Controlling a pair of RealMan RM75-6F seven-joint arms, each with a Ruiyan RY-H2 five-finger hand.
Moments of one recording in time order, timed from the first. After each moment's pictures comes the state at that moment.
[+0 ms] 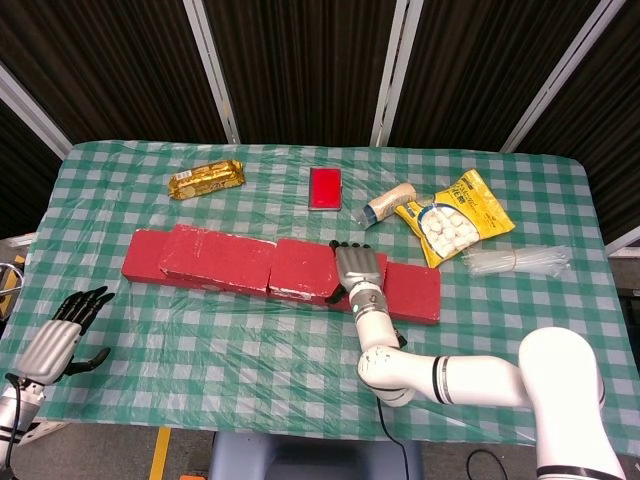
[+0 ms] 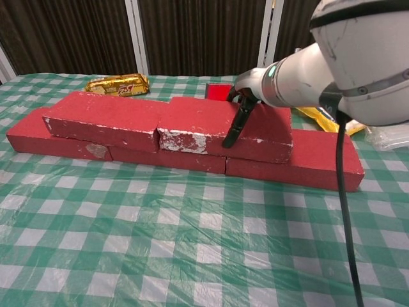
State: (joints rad) left arm -0.28 -1.23 0.06 -1.21 1.61 1.33 -0.40; right arm 1.23 -1.63 0.41 -1.56 0.07 1.11 -0.92
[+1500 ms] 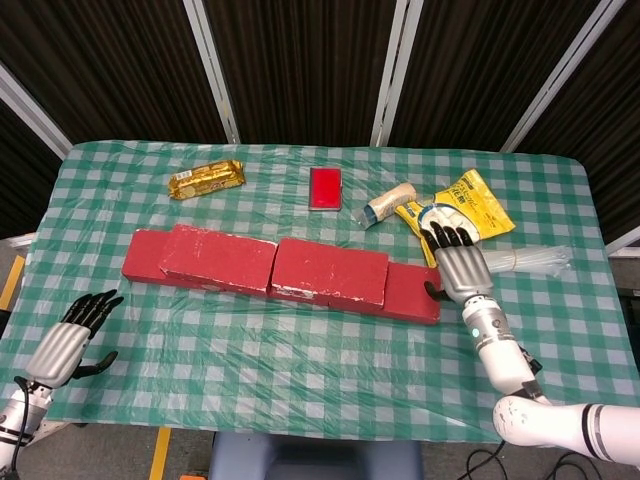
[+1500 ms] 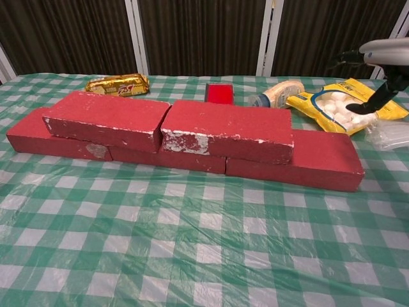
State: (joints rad) left arm -0.28 -1.24 0.07 -1.24 1.64 1.35 -0.36; right arm 0.82 -1.17 0.11 -1.90 -0.61 1.11 -0.62
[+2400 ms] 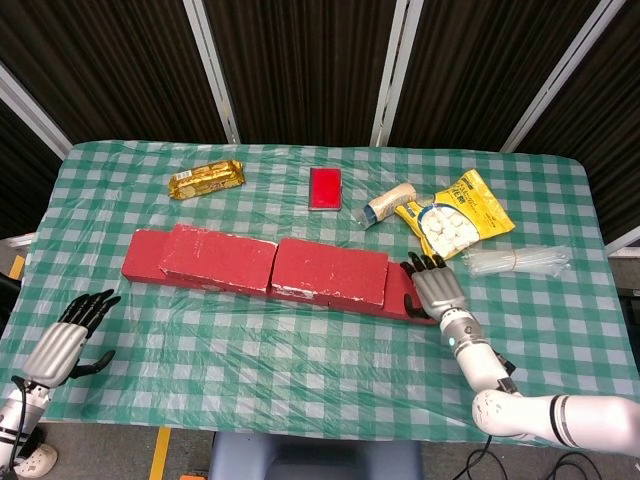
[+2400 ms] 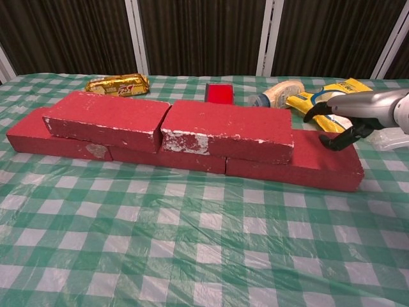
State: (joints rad) left arm -0.28 -1.24 0.07 -1.23 1.63 1.34 -0.38; right arm 0.89 -1.30 0.06 -1.80 -0.50 1.00 -0.71
